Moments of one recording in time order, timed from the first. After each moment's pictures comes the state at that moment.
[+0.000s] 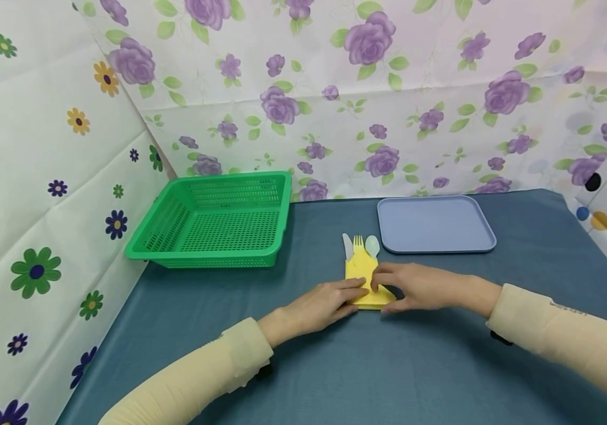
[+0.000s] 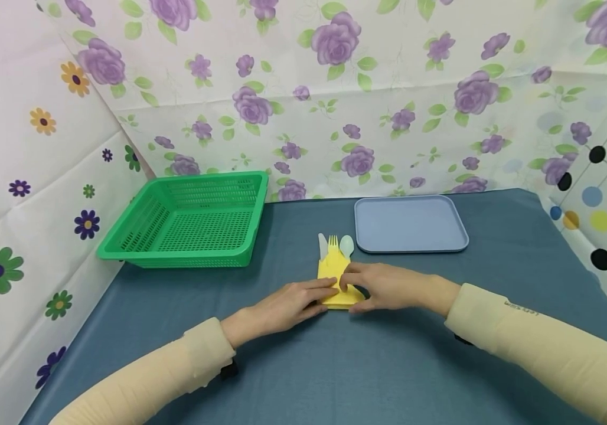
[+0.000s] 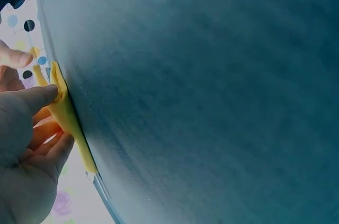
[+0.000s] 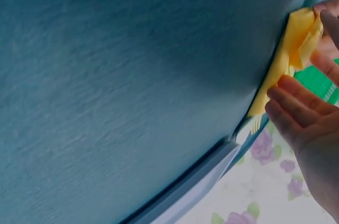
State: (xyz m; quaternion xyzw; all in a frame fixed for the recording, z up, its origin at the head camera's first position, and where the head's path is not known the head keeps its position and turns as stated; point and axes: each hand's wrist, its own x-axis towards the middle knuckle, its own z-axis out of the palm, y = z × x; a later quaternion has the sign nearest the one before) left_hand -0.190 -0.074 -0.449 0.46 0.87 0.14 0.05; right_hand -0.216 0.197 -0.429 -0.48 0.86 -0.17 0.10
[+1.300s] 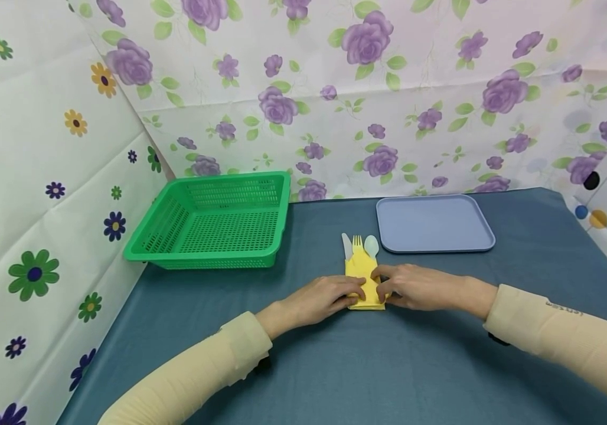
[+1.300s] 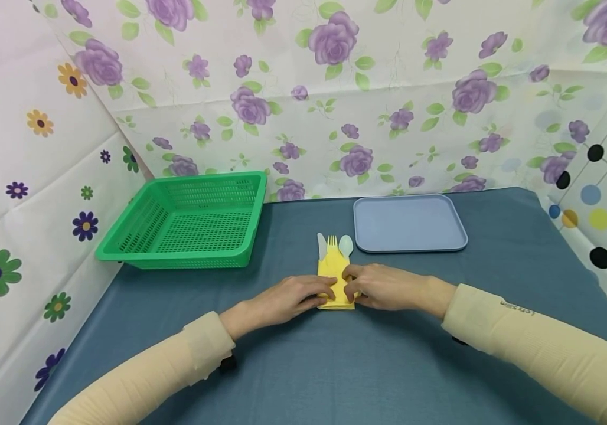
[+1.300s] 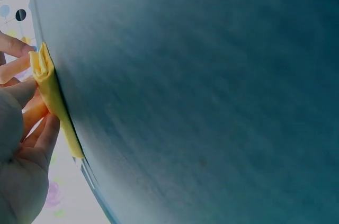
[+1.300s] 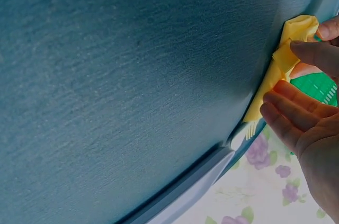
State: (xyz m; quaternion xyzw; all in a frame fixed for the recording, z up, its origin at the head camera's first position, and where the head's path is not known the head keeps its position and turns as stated) left_hand -0.205 -0.079 -0.449 0.47 0.86 0.20 0.07; right_hand -0.213 0.195 -0.432 -0.53 0.84 -0.12 0.04
